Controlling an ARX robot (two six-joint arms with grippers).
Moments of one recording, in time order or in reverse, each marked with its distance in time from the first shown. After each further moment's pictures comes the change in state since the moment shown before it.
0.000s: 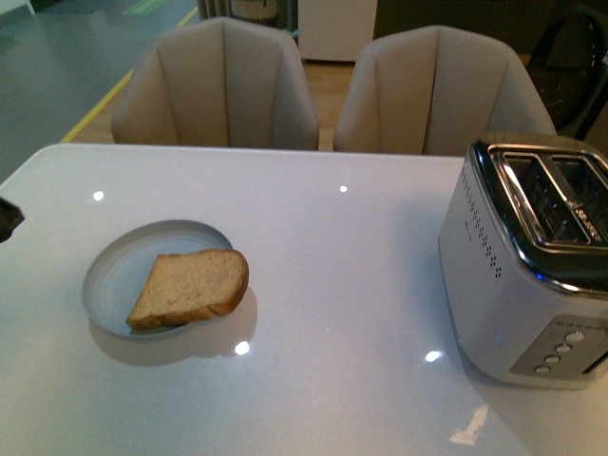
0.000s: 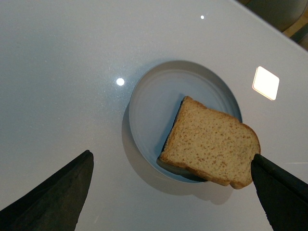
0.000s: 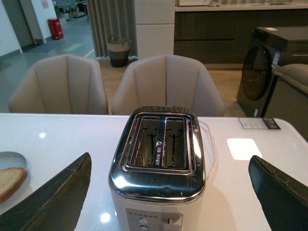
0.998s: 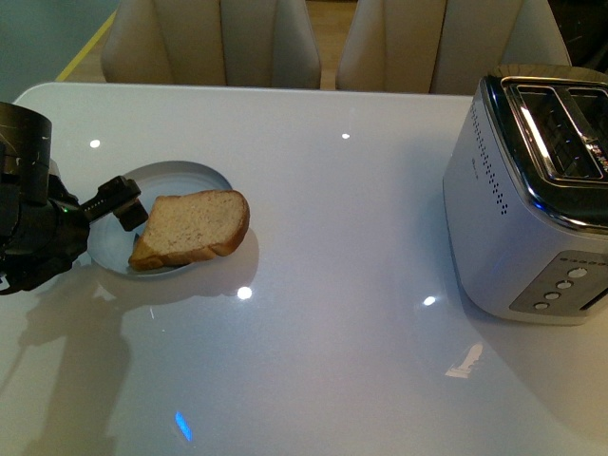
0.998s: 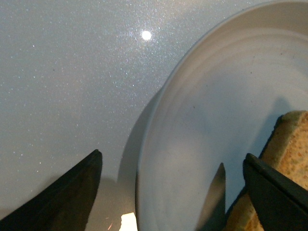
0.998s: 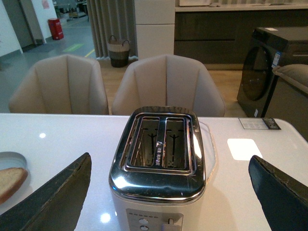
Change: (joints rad) left arm -0.016 0.770 0.573 -0.063 -0.049 -0.125; right arm 0.000 0.000 0.000 0.000 0.000 0.000
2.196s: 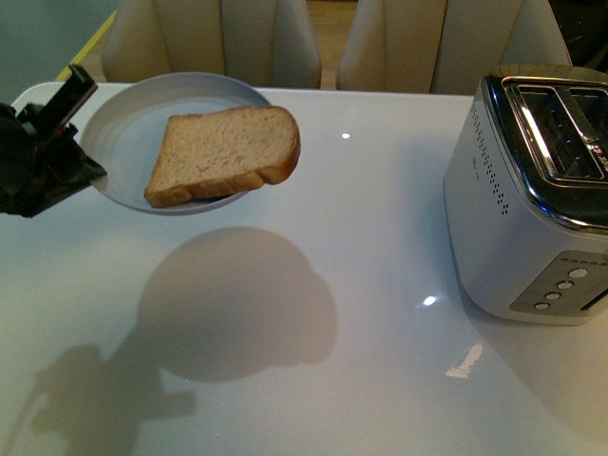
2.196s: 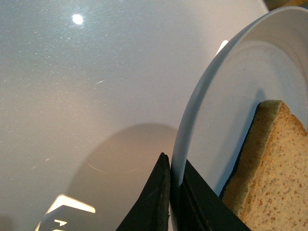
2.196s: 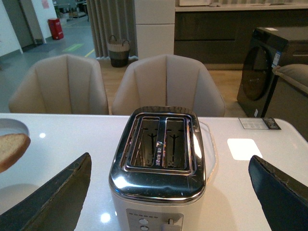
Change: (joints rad) left arm -0.041 -0.501 -0.262 -0.085 0.256 -0.169; right arm 0.000 0.000 0.000 0.000 0.000 0.000
